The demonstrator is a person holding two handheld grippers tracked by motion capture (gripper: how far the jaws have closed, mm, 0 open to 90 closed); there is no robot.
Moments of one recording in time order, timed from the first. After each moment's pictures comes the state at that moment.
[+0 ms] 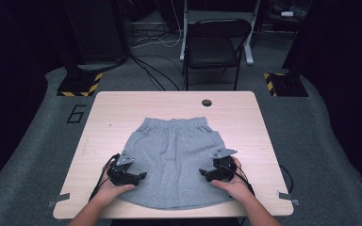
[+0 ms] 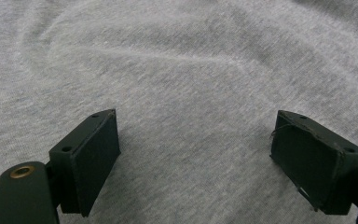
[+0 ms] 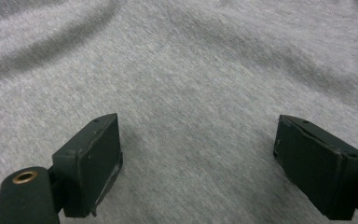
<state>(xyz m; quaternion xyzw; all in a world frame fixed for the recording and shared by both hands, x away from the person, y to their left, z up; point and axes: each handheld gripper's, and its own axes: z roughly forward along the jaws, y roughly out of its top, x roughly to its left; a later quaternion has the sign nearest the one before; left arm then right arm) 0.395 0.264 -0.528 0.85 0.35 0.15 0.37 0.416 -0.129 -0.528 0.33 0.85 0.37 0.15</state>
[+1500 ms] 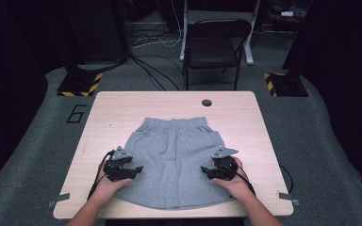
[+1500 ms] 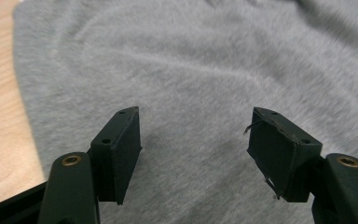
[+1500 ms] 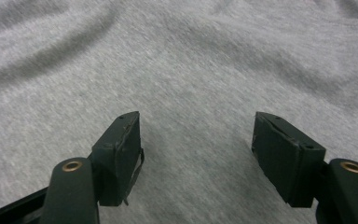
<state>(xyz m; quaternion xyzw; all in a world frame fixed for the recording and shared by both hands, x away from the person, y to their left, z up) 0.399 0.277 -0.512 0.82 0.40 0.15 0.38 0.412 -0.130 -0.521 0.34 0.85 0.38 0.16</state>
